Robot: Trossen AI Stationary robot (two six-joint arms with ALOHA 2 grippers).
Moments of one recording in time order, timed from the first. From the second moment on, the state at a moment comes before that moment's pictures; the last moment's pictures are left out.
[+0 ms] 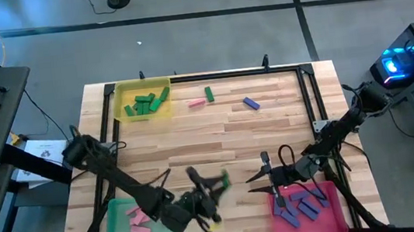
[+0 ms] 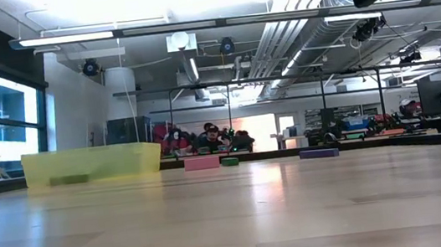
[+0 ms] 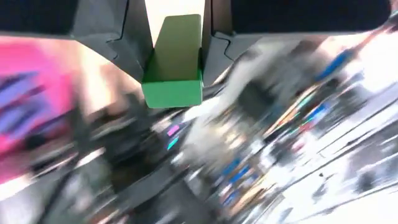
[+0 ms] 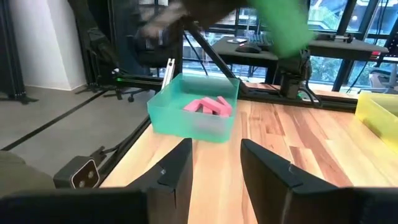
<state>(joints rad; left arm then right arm) -0.66 1.87 1.35 0.35 -1.13 0.46 0.66 1.45 0.48 0.86 0.46 0.00</state>
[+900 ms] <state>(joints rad) 0.56 1.54 1.05 -0.91 -0.55 -0.34 0.66 1.45 0.48 0.82 0.46 0.09</state>
